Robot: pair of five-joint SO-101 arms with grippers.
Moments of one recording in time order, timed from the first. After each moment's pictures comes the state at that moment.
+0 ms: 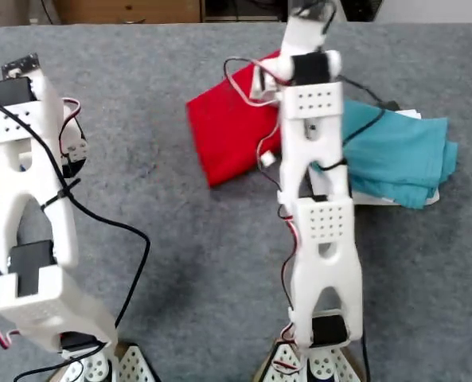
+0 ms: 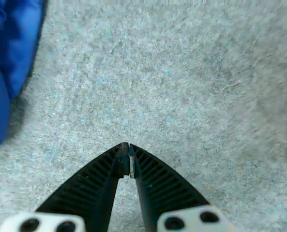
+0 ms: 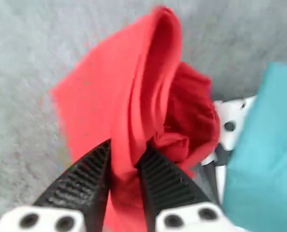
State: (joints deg) left arm -16.0 6.4 -17.1 98.9 4.6; right arm -10.1 51.2 -85.0 101.3 -24.7
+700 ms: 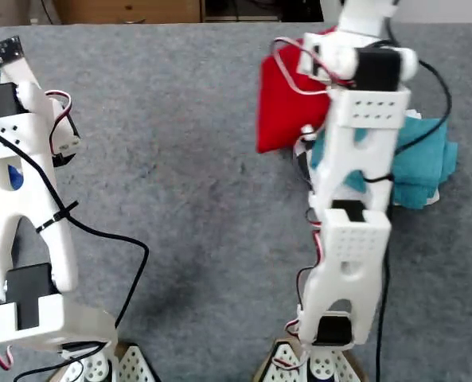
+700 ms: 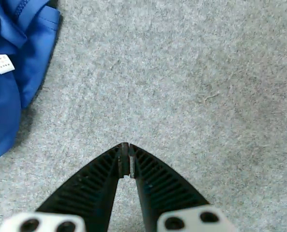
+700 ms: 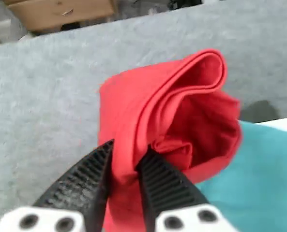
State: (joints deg) left arm -16.0 -1.3 -17.1 98.9 4.7; right arm -0.8 37.1 -81.5 101.5 -18.3
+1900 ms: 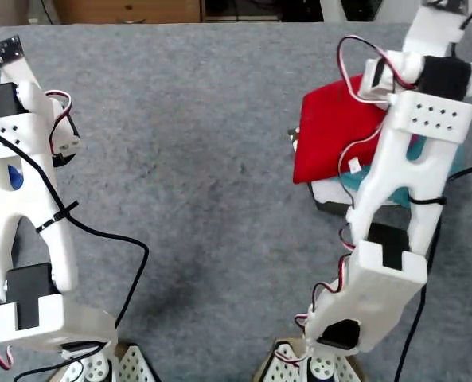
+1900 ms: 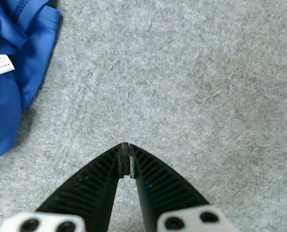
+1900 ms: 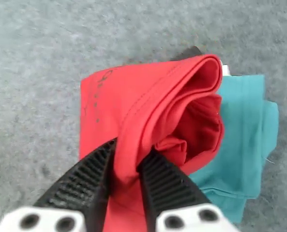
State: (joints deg) left arm -16.0 -1.3 -17.1 98.9 4.7; right arm 12.0 19.4 -50.7 98.1 -11.3
